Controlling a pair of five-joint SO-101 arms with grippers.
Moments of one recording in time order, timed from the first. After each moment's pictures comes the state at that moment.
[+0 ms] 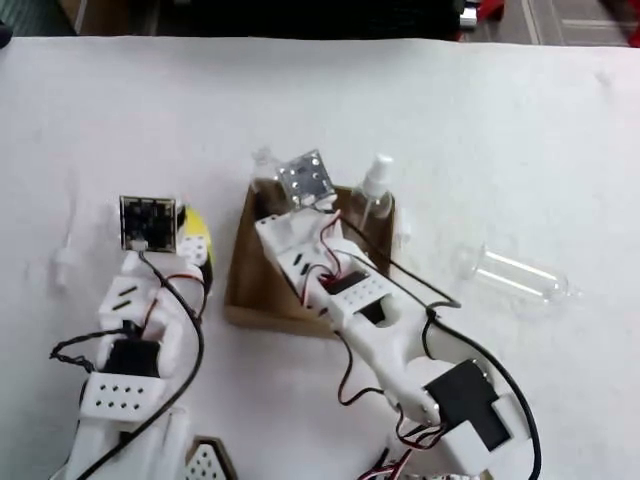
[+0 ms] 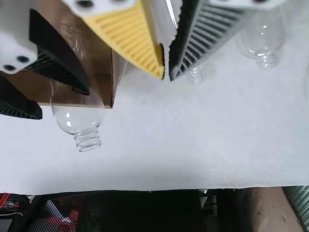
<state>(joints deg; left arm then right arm) -1.5 -66.7 83.0 18.2 3.3 -34.3 -2.8 52.5 -17.3 -1.2</state>
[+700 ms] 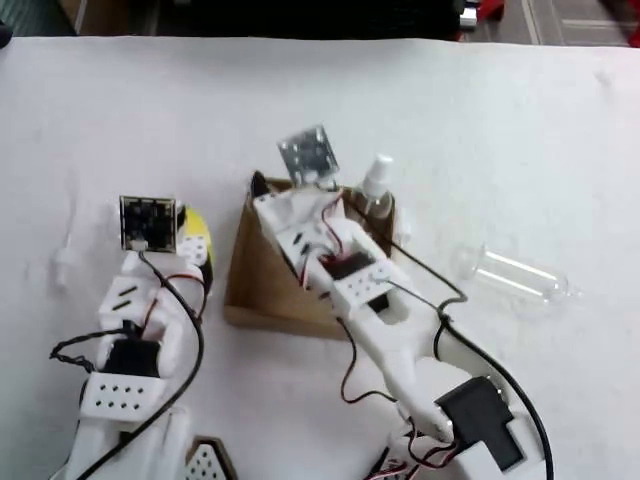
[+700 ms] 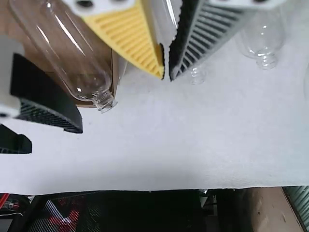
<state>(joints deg) -1.5 -66.7 83.0 18.2 3.3 -33.2 -8.3 41.9 -1.3 -1.2</state>
